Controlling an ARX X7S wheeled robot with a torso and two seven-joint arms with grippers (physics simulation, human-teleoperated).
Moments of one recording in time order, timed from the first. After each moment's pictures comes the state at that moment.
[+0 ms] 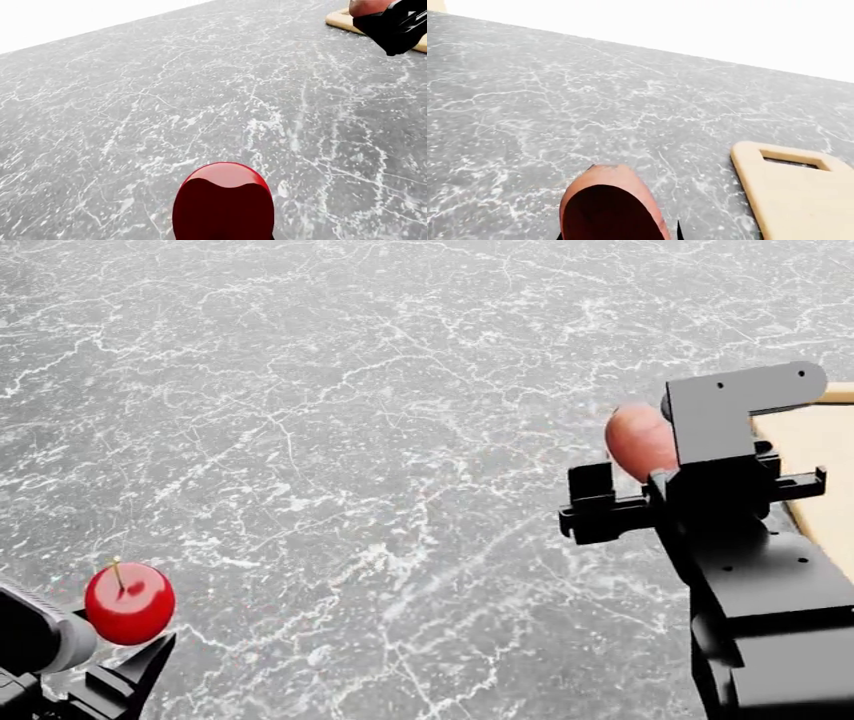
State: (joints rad) left arm -0.57 -0.64 0.05 0.67 -1.21 -1.33 -0.39; right arm 0.95 0.40 -0.30 0.38 0.36 0.71 -0.02
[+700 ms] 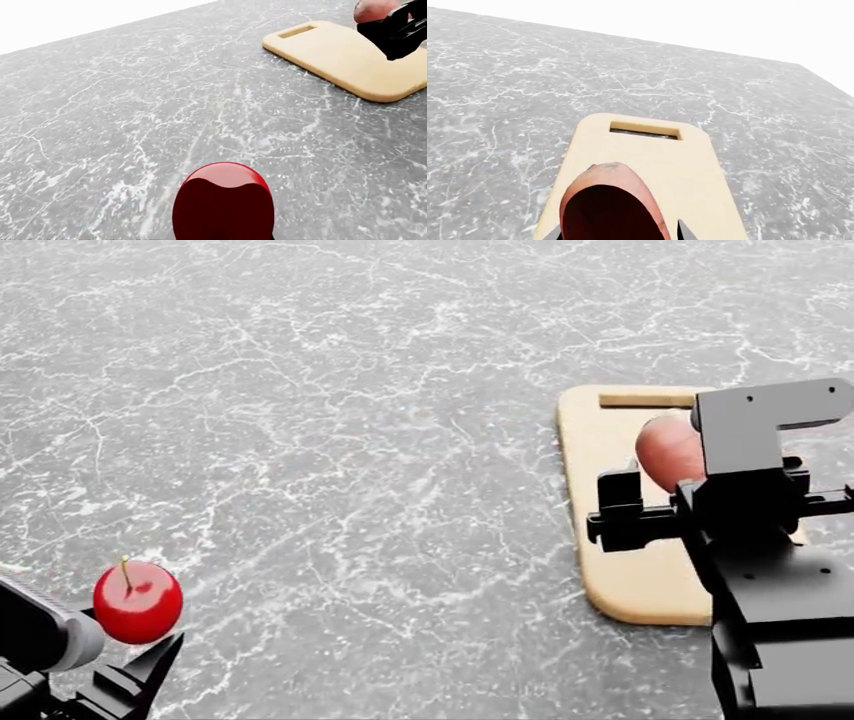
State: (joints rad) left arm -0.58 -0.65 0.08 0.66 -1.22 -1.31 -0.40; right arm 0.95 0.42 -0.28 0.45 0.35 0.68 -0.01
